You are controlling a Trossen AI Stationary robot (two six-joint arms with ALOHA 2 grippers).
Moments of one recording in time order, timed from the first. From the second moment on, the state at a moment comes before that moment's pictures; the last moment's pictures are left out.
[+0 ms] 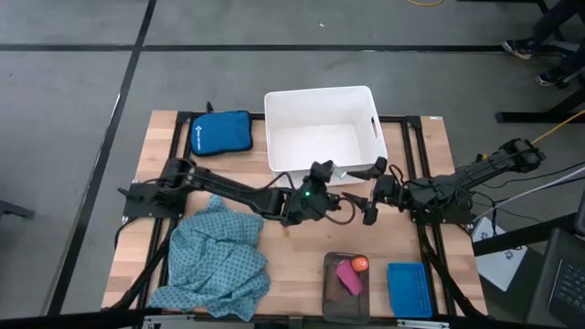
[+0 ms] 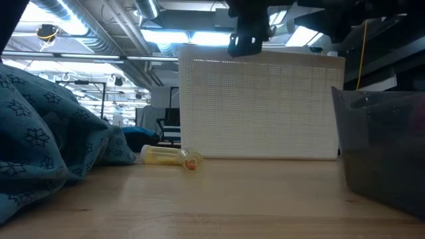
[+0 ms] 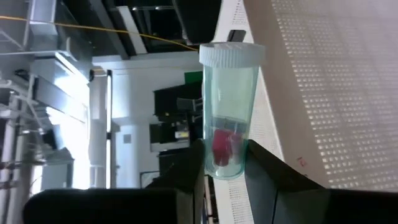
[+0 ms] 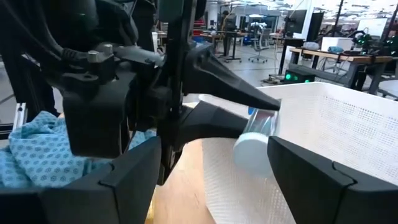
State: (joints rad) left arm -0.24 2.00 1.65 0.08 -1.18 1.25; right arm 0.40 0.88 0.42 0.43 0.64 0.02
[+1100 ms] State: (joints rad) left arm -0.32 1.99 1.65 0.11 -1.22 1.30; right arm 0.40 0.89 0.42 0.42 0.72 -0.01
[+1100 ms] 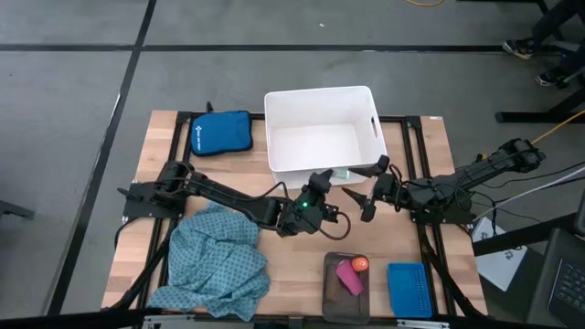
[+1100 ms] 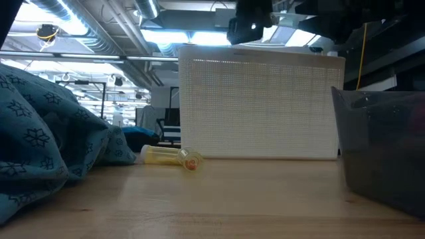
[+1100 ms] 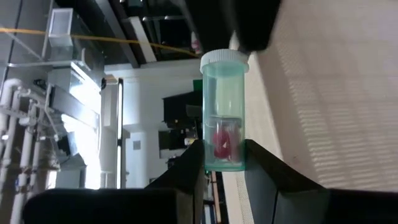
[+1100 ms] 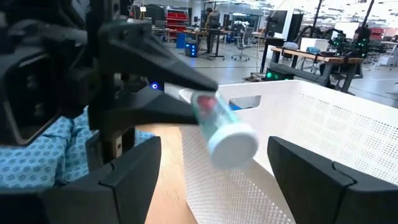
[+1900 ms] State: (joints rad) left arm -0.33 1.96 1.66 0.05 -1.15 1.21; right arm 0.40 0.89 0.42 0.42 0.69 -0.04
